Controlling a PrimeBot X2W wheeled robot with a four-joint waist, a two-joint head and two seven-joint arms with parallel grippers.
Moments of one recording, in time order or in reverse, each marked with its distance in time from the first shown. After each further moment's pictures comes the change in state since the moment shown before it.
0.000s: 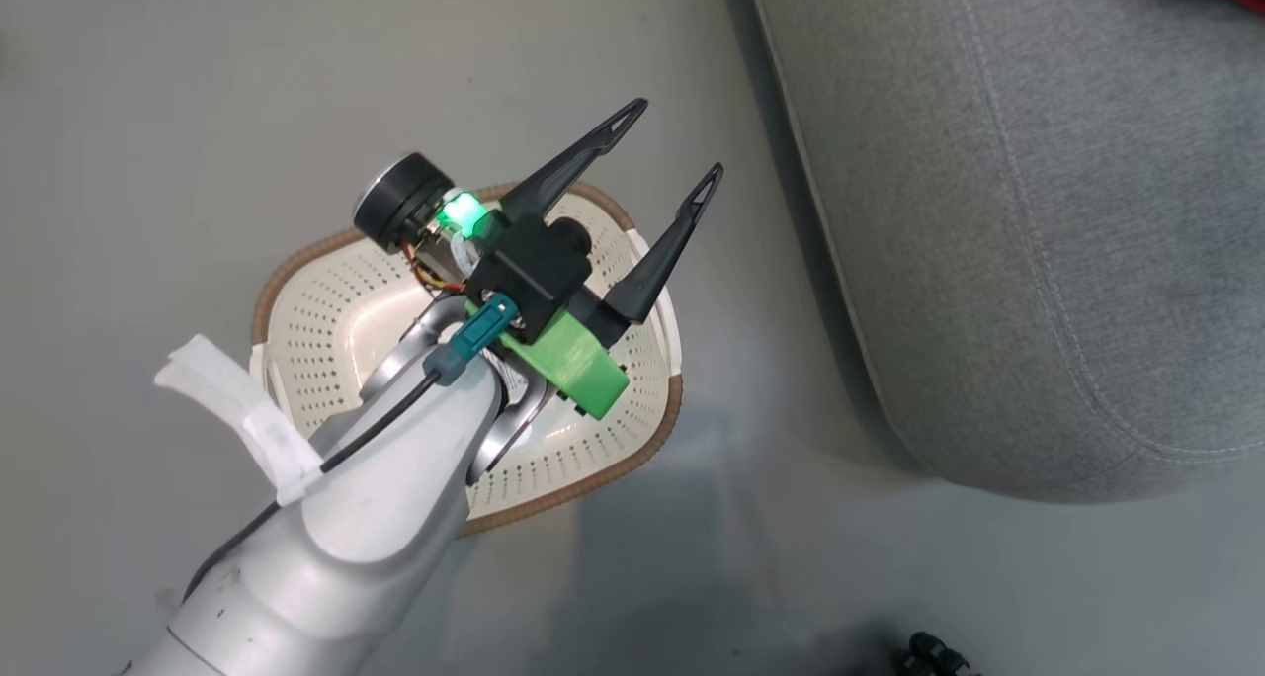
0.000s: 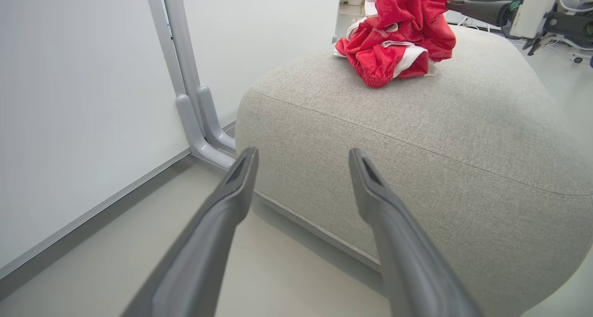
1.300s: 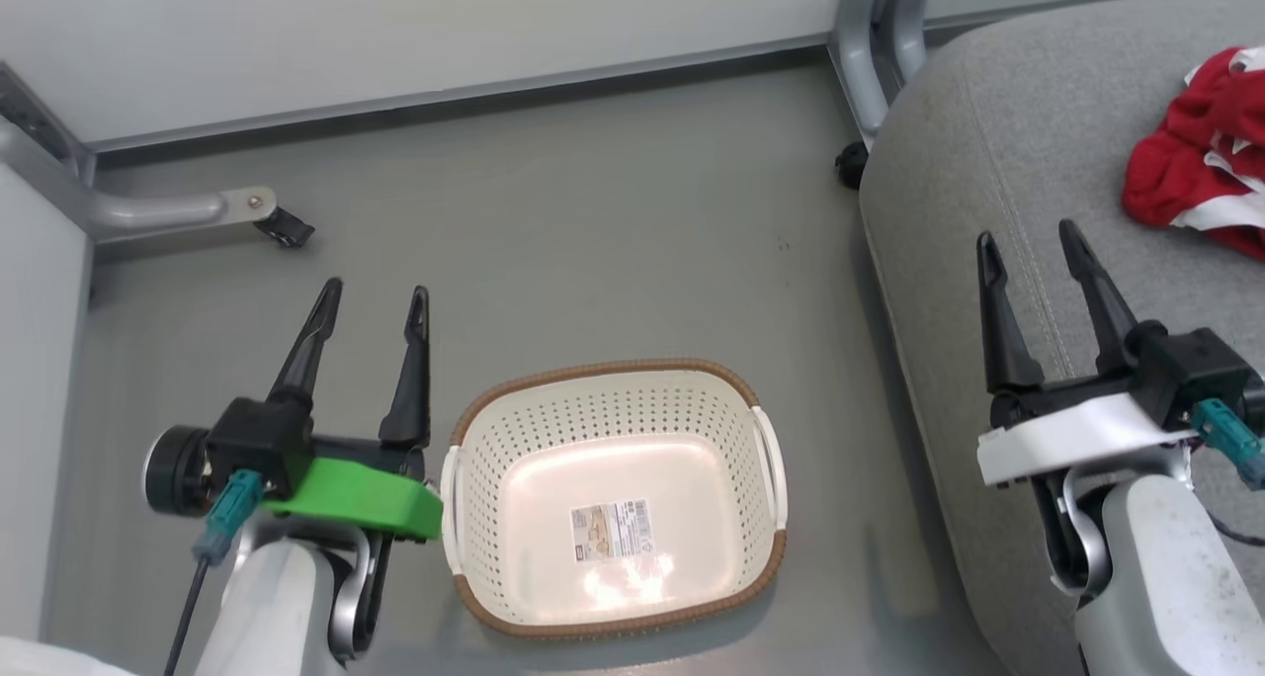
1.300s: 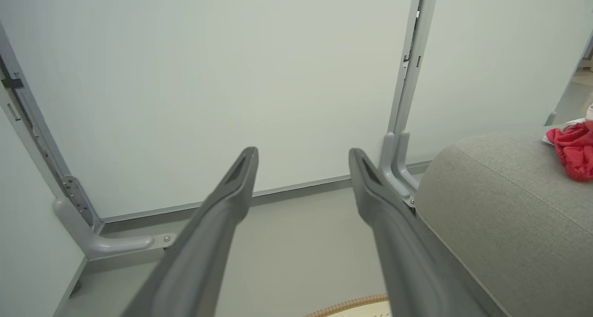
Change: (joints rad) left arm 0.501 -0.061 0.558 -0.119 0.060 0.040 0.000; right arm 0.504 0.250 0.312 -0.405 0.002 0.000 0.000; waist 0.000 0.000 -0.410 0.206
